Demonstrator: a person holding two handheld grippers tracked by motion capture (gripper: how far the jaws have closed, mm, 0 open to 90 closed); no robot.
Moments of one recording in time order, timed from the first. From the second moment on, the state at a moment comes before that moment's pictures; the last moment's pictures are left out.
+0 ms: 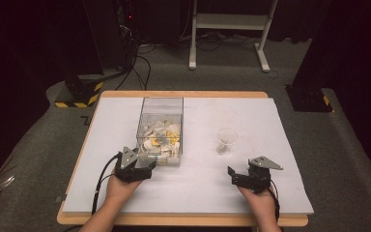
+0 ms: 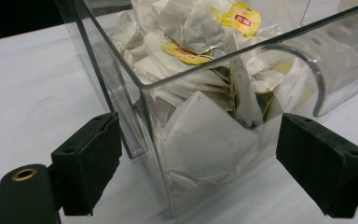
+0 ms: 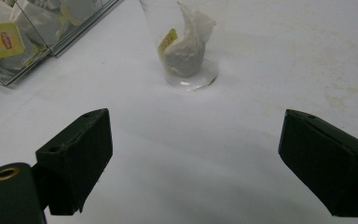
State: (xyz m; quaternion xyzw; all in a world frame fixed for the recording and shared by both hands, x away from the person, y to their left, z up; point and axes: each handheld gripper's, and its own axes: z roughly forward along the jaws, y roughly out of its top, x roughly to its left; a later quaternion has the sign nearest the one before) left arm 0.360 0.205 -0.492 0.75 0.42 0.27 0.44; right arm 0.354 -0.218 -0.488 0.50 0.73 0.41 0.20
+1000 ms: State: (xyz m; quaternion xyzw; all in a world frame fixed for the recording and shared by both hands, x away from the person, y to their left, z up) left arm 0.387 0.208 -0.490 0.73 0.45 0.30 0.42; right arm 0.350 -0.216 -0.484 0.50 0.73 0.42 0.21
